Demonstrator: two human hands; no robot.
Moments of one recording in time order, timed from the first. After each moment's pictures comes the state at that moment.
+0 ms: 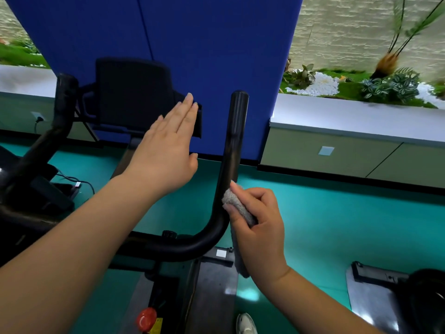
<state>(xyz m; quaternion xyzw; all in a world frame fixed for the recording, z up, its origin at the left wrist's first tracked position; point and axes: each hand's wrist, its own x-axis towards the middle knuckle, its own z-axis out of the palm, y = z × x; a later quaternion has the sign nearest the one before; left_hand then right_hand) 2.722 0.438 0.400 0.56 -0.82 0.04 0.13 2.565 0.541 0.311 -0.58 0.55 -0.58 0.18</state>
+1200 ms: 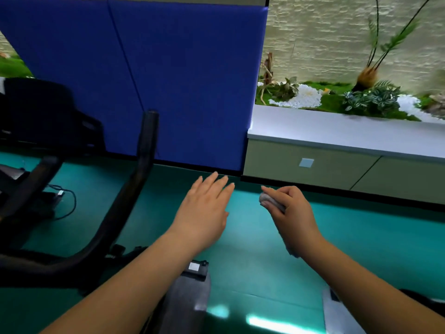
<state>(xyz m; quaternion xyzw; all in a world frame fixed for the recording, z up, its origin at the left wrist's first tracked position) 2.501 0.473 0.327 0.52 -0.85 0.02 0.02 2.299 0.487 0.287 -0.63 0.64 -0.40 0.19</state>
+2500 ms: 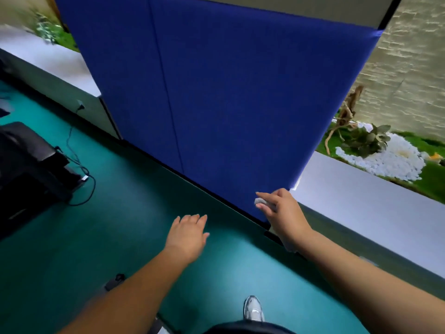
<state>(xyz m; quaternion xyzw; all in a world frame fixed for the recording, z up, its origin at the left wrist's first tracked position) 2.487 0.080 0.185 0.74 -0.65 -0.12 -0.08 2.255 -0.013 0.240 -0.78 0.53 -0.20 0.28</state>
